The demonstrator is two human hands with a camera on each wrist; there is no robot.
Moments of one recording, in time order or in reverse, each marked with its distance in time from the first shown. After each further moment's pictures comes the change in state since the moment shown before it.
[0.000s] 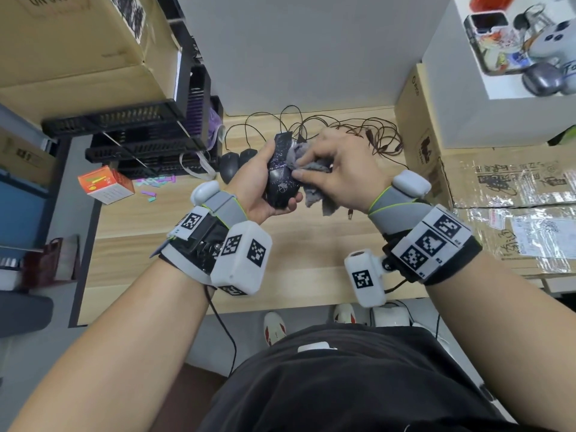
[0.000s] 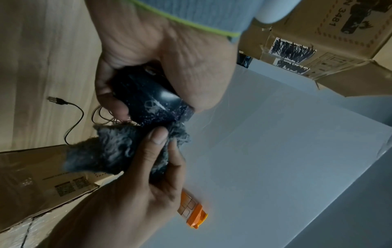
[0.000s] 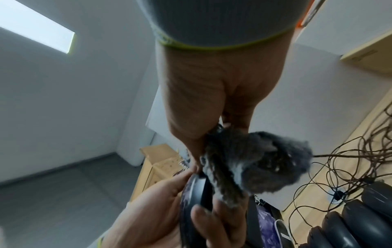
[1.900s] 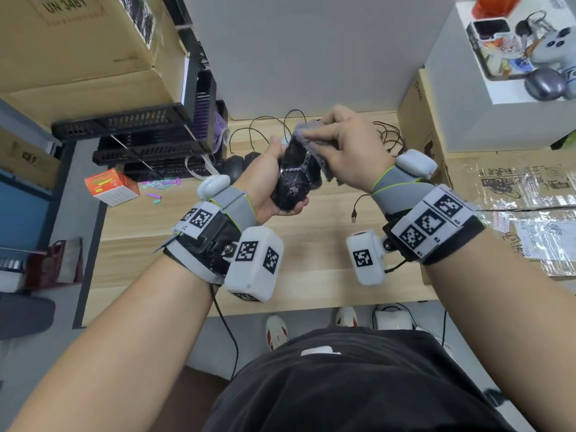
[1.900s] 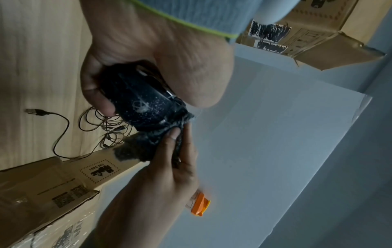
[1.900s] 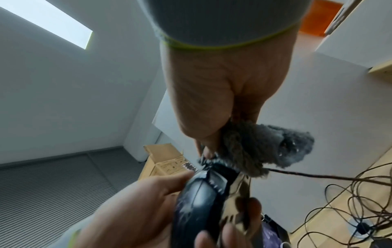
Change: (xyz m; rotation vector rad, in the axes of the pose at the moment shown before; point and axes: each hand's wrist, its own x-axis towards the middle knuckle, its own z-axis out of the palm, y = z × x) left_hand 0.000 0.007 0.000 0.159 -0.011 0.024; right_hand 0.027 -0.001 -0.010 -0.086 -0.004 0.004
